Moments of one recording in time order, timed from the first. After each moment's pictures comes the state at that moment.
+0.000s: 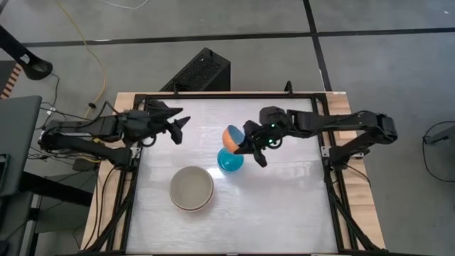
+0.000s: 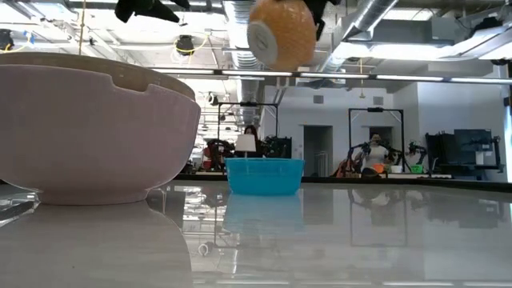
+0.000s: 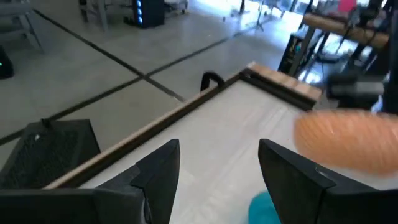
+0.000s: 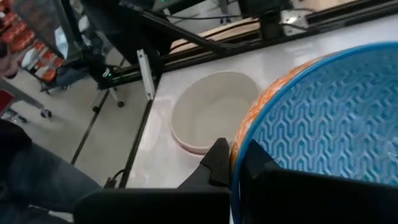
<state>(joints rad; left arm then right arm) -0.01 0.91 1.01 -0.39 -0.64 -0.32 -0.05 1.39 1.22 -0.27 -0.36 0.26</state>
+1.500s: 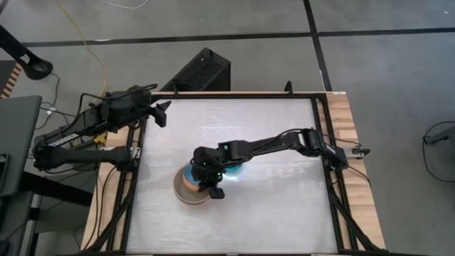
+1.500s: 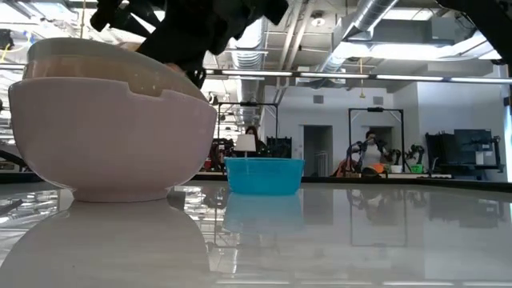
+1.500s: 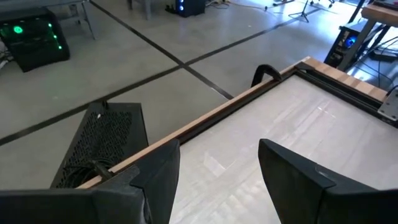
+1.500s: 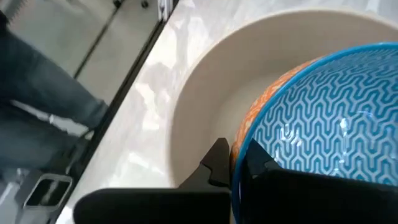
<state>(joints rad) 0.35 0.75 1.01 -0.58 -0.45 -0.25 0.11 2.20 1.95 -0.51 -0.48 -0.02</state>
